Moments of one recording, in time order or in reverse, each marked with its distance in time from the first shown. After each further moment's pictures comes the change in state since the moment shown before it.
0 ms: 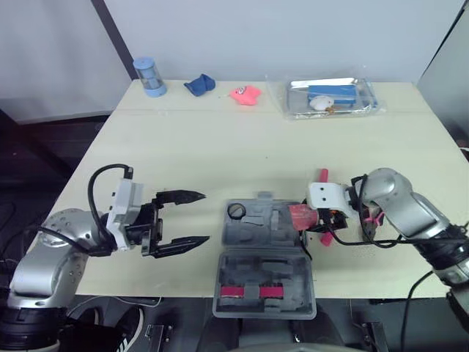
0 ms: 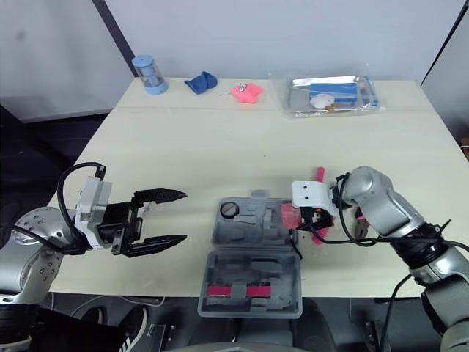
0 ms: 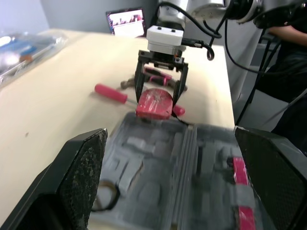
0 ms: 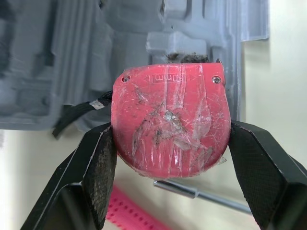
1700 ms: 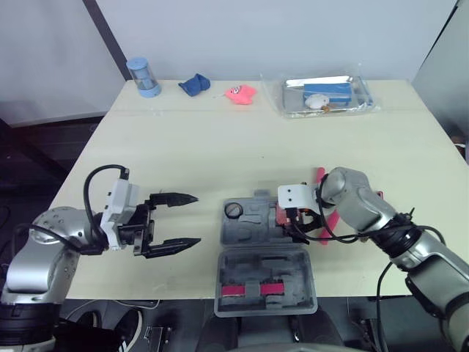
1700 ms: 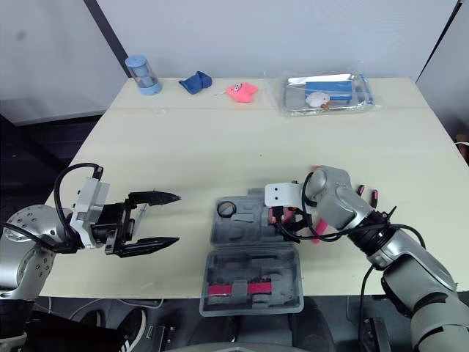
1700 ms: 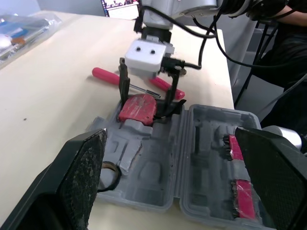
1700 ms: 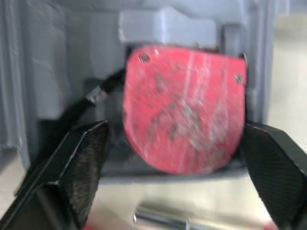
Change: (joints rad) left arm -0.032 0.000 0.003 0.047 0.047 0.012 -0.062; right arm -0.112 0.177 0.151 0.047 -0.279 0.246 -0.013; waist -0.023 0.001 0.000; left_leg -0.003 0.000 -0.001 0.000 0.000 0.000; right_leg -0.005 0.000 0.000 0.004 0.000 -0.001
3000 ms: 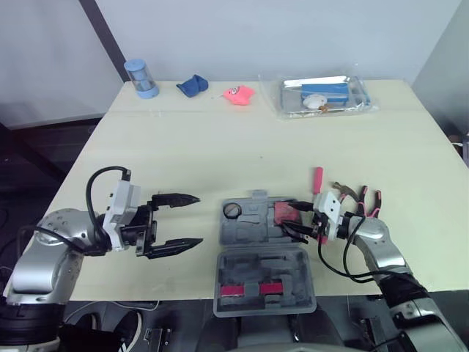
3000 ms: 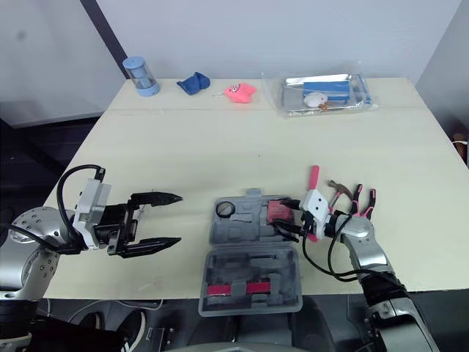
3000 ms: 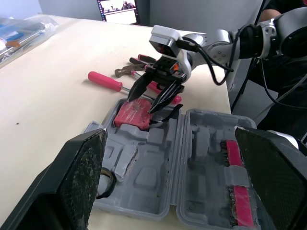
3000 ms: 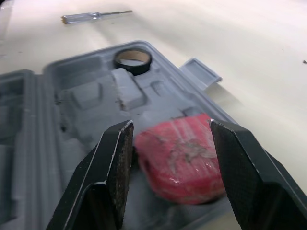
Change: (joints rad) left arm -0.008 -0.021 -0.002 0.023 -0.002 -0.023 -0.003; right arm 0.444 0.234 -0.547 0.369 0.522 -0.803 -0.212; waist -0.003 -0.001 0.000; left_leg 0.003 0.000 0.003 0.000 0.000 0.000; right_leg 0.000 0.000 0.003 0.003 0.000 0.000
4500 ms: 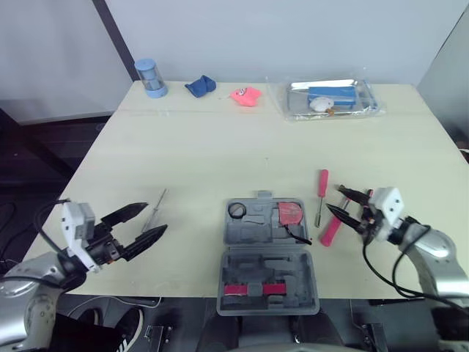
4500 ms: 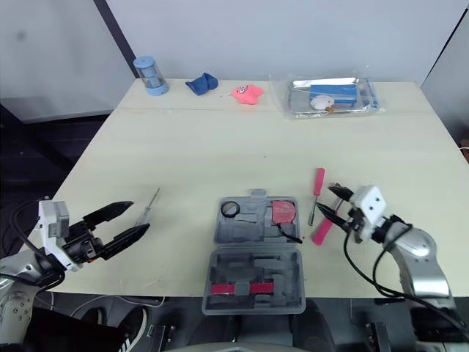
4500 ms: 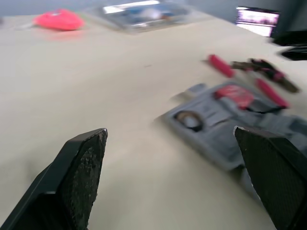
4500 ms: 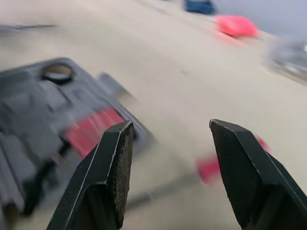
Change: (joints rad) left arm 0.266 -0.155 0.280 0.105 -0.010 0.001 0.300; right arm 0.395 -0.195 -0.321 -0.496 0.138 0.154 -0.193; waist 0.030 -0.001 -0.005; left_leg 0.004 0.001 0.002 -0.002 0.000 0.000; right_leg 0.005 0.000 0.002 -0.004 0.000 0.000
